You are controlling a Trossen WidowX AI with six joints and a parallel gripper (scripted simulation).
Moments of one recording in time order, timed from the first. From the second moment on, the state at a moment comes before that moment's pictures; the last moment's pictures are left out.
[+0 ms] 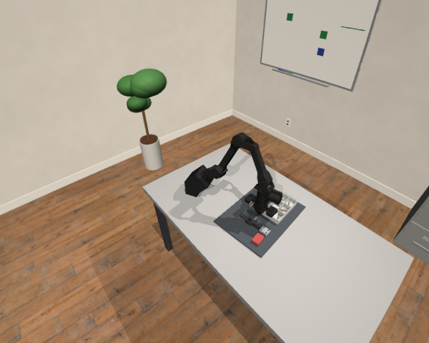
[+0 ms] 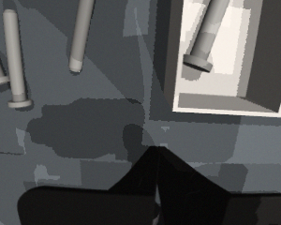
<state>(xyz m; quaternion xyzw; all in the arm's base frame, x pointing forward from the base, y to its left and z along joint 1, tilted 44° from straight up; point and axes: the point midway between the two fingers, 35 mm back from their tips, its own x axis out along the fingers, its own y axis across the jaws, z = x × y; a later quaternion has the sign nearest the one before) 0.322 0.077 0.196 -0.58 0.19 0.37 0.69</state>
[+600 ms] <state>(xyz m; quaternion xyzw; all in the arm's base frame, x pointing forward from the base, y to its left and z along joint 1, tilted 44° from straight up) 0.329 0.081 0.185 -0.58 0.20 0.38 0.69</state>
